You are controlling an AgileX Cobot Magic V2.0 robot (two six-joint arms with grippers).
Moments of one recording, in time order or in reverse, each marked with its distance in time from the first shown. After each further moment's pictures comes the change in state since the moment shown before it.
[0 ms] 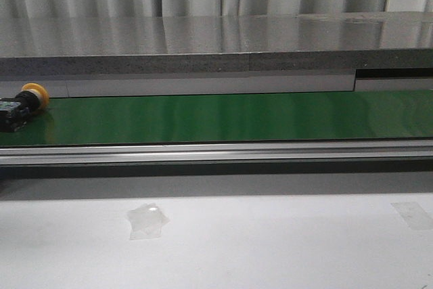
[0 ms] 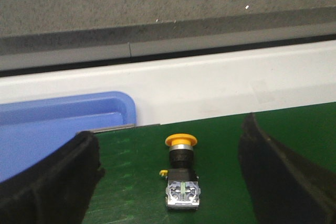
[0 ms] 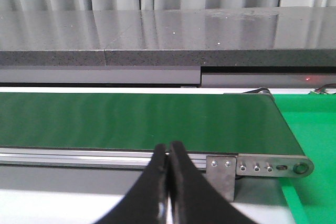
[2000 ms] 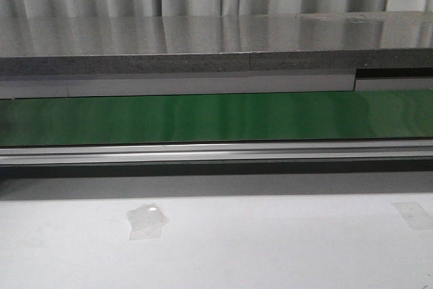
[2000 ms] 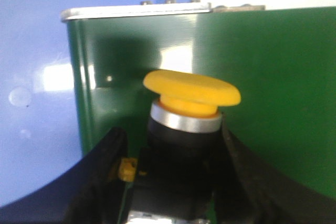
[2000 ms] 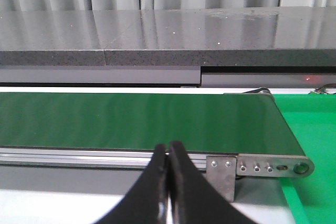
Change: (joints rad) left arm 0.175 0.740 -0.505 0.128 0.532 -0.059; right arm 0.000 0.000 0.000 0.000 0.000 0.000
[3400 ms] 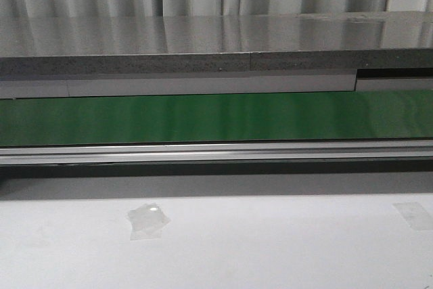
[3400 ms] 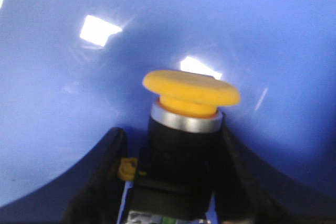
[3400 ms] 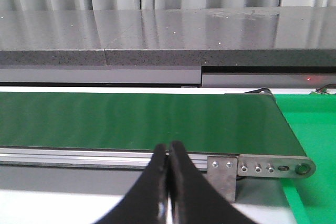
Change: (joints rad) left arm 0.145 0.203 0.016 0.147 -0.207 -0.338; right arm 0.000 0.000 0.000 0.000 0.000 0.000
